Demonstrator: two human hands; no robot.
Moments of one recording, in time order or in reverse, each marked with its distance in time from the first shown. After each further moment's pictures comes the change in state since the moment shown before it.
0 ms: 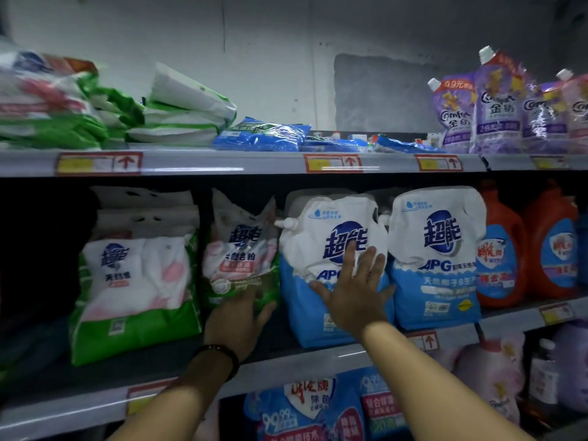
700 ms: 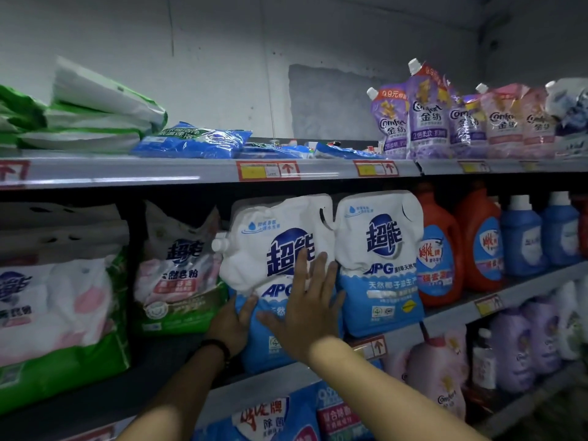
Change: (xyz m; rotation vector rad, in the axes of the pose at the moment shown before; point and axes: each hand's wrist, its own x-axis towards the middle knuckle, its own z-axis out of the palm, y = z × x) left_hand 0.049 0.073 0.059 -0.694 -0.200 -0.199; right_hand -0.023 0.006 -0.031 0.150 0.011 -0.096
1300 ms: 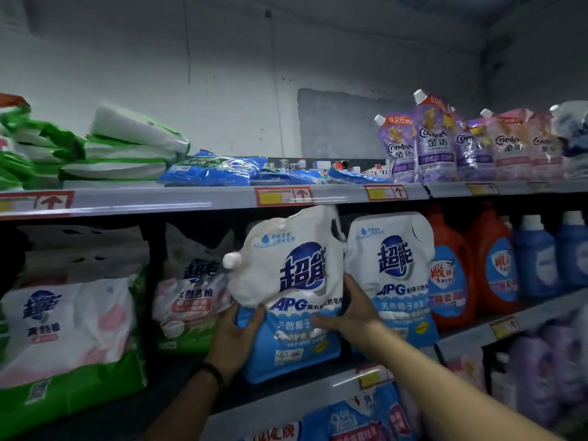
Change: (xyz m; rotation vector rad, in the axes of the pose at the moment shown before) left_hand -0.026 0.032 -0.027 -0.330 0.113 0.139; right_hand 0.028 0.056 -0.049 0.899 -0.206 0.114
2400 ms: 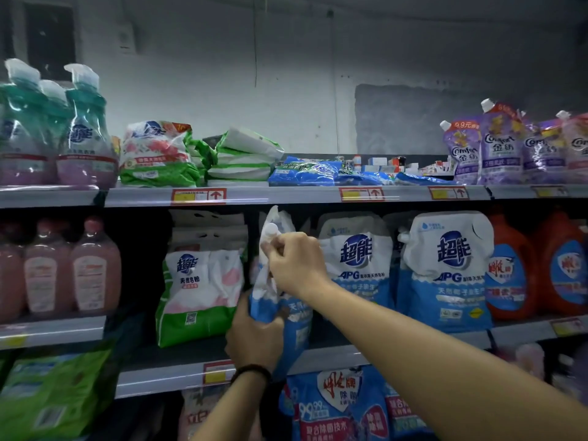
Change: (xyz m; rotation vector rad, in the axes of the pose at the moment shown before) left_hand -0.139 0.080 -0.105 0.311 0.572 -0.199; right_hand -0.074 -0.193 0.202 -0.486 0.062 -0.462
